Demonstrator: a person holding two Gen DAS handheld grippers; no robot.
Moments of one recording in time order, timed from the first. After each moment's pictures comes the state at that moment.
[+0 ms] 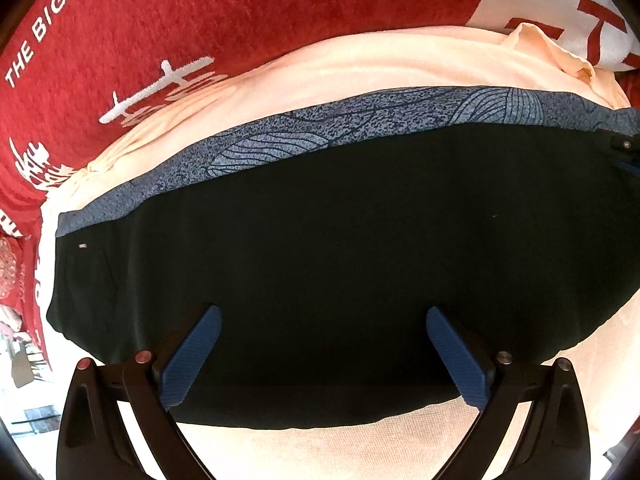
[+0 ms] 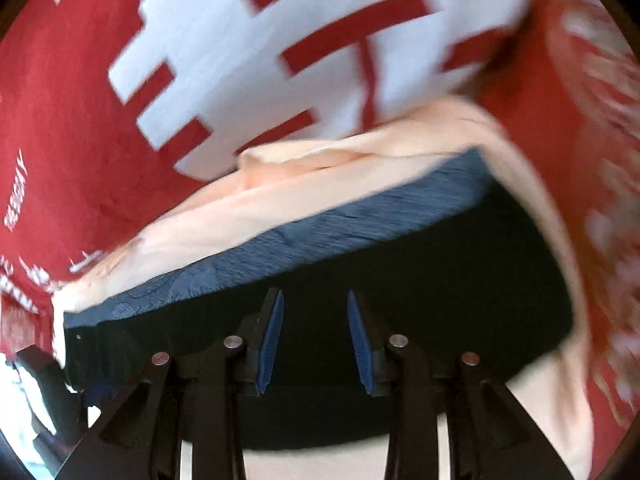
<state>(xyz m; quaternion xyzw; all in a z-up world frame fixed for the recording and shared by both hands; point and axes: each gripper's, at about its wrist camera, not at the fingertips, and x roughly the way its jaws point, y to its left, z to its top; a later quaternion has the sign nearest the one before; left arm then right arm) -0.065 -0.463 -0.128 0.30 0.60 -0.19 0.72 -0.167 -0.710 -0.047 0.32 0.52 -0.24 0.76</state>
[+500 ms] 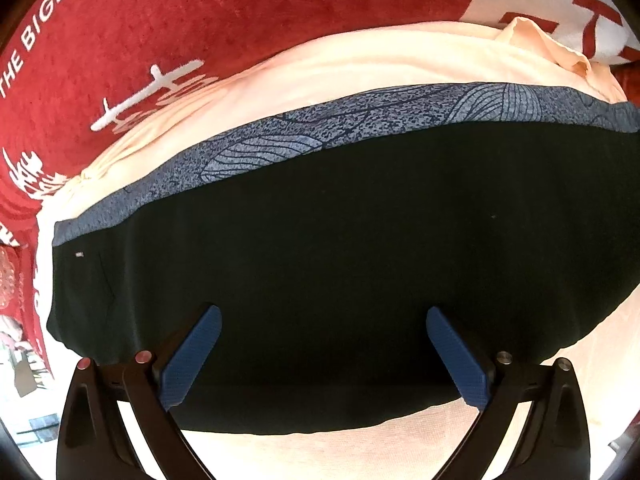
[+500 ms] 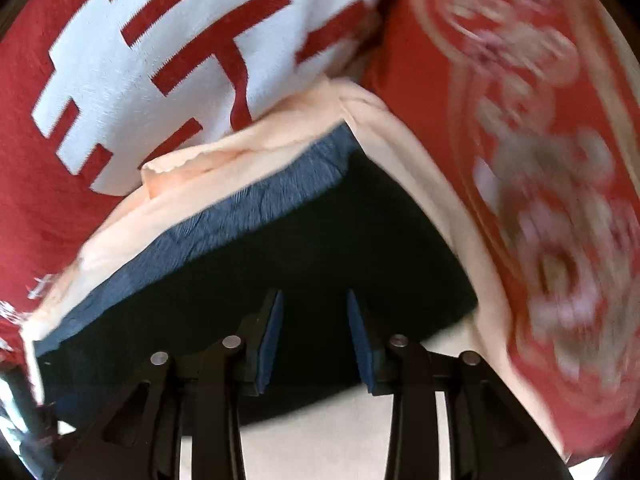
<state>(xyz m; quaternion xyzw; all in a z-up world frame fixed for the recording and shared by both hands) -0.065 -0.467 -0.128 0.32 0.59 -0.20 0.71 -0.237 -0.715 -0.033 0.34 0.52 -0.34 0.71</state>
